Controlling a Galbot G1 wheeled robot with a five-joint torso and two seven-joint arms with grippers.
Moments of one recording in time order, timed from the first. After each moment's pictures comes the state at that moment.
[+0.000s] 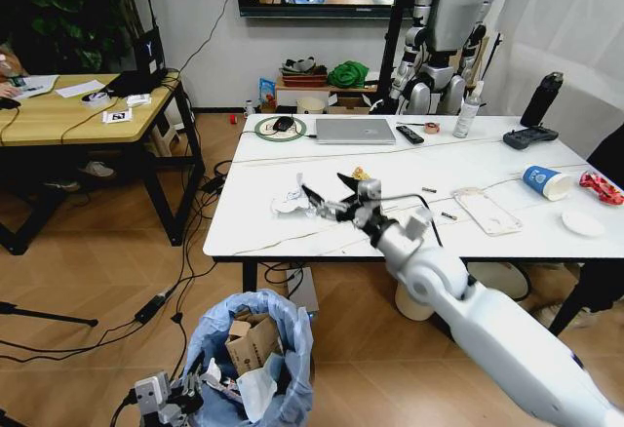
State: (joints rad) left arm 2.11 -1.42 -0.65 -2.32 -0.58 0.14 -0.02; right arm -0.66 1.02 -0.15 1.74 0.85 -0.08 0.00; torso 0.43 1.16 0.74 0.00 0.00
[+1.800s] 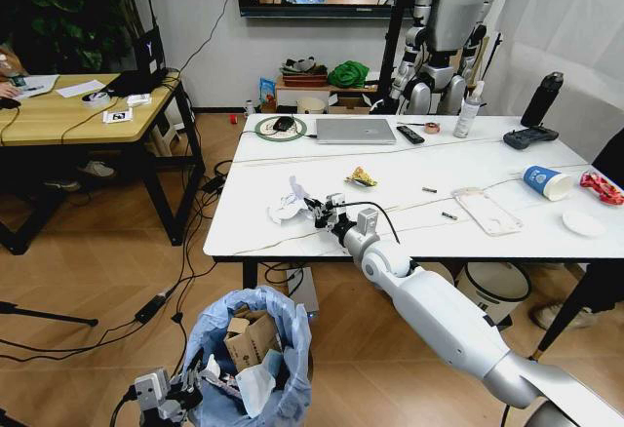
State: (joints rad) left arm 2.09 -1.42 -0.65 -2.30 -0.60 0.14 -0.02; right arm -0.58 1.20 -0.23 1.36 0.75 -0.05 -0.06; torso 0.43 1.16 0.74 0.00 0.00
